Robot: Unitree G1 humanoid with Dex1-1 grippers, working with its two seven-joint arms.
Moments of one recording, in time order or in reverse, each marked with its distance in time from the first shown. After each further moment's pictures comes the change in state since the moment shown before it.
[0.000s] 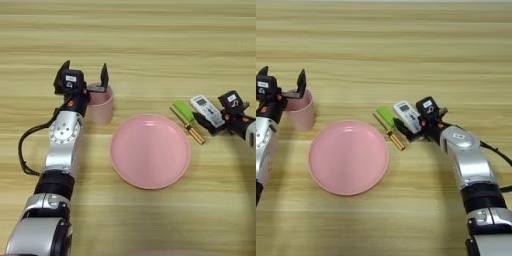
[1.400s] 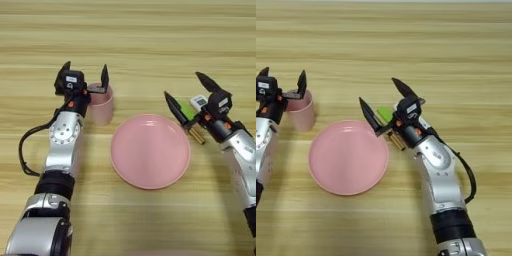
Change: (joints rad) left arm -0.002 0.000 0.001 0.014 -0.003 -0.006 -0.010; right arm 0.156 0.241 0.013 -0.132 0.073 -0.573 -0.099
